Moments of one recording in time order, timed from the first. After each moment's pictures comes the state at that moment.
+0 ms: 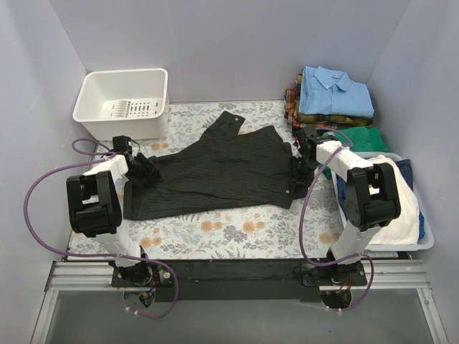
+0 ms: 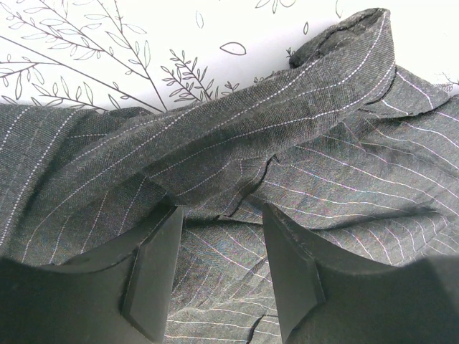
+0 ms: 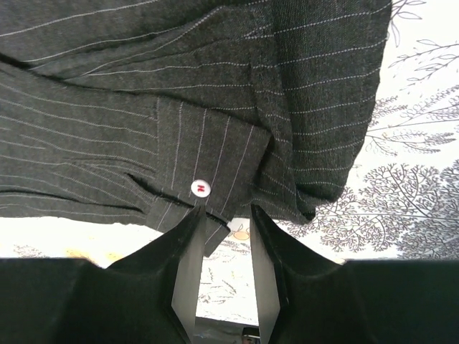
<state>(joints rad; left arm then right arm) 0.17 1.70 0.99 -0.45 0.18 -0.65 0.25 1.73 1.17 -0.82 -0.14 0.29</state>
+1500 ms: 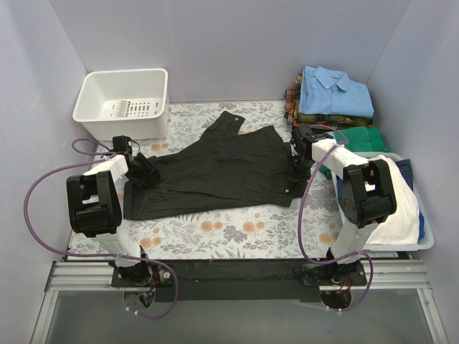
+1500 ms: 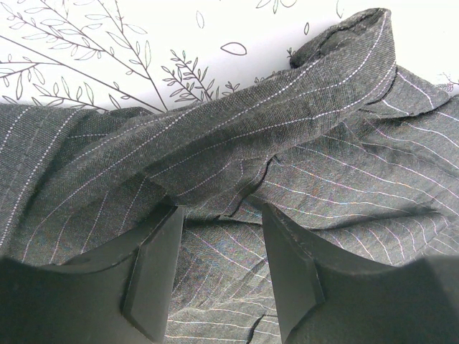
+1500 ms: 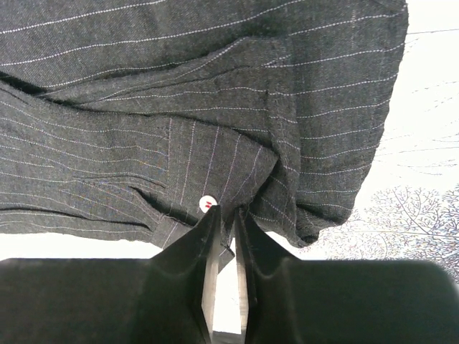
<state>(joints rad) 0.17 1.70 0.99 -0.45 0.18 -0.65 0.28 1.78 1.21 -0.80 -0.11 0.29</state>
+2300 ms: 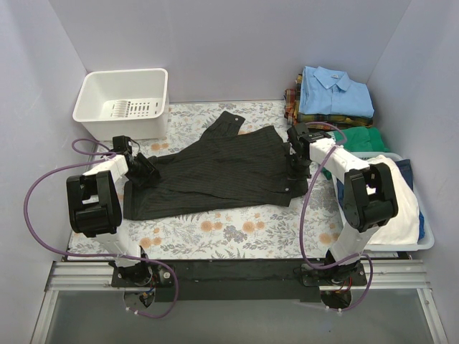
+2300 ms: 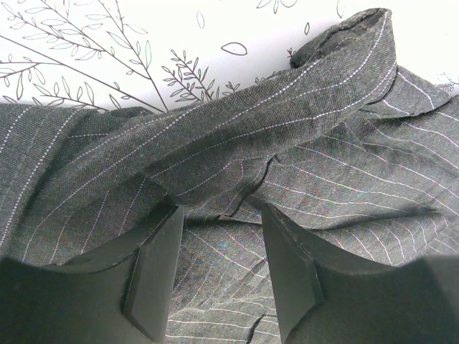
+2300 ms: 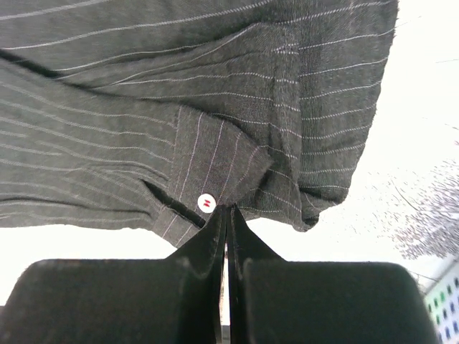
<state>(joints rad) 0.17 1.70 0.99 -0.45 0.18 -0.65 0.33 1.75 1.23 -0.85 -0.04 0.31</state>
